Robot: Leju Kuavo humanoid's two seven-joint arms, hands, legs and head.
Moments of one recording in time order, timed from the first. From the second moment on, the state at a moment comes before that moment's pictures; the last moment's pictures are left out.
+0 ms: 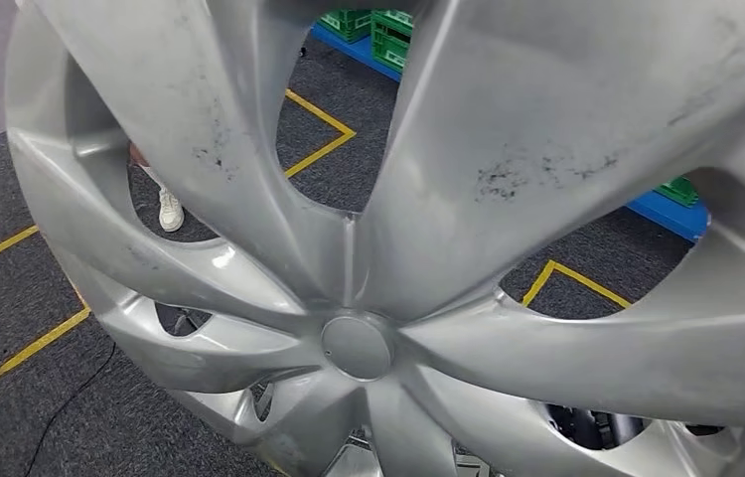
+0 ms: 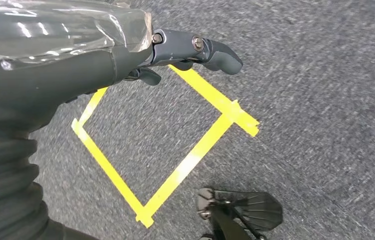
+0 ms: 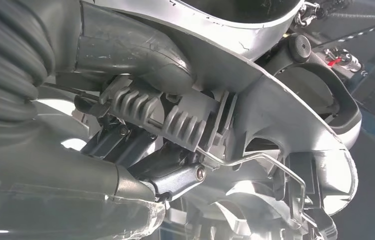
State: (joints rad) left arm -0.10 -0.01 1.51 0.00 -1.53 0.17 -0.36; right arm -0.07 -0.02 0.38 -1.95 -0.67 1.00 -0.40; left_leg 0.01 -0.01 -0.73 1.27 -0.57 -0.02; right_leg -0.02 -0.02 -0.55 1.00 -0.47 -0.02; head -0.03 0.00
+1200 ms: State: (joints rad) left arm -0.12 0.00 1.51 0.00 -1.55 0.21 -0.37; right arm -0.03 -0.01 0.35 -1.98 -0.65 1.01 -0.43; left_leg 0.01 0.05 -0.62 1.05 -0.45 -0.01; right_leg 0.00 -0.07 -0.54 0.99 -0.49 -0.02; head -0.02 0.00
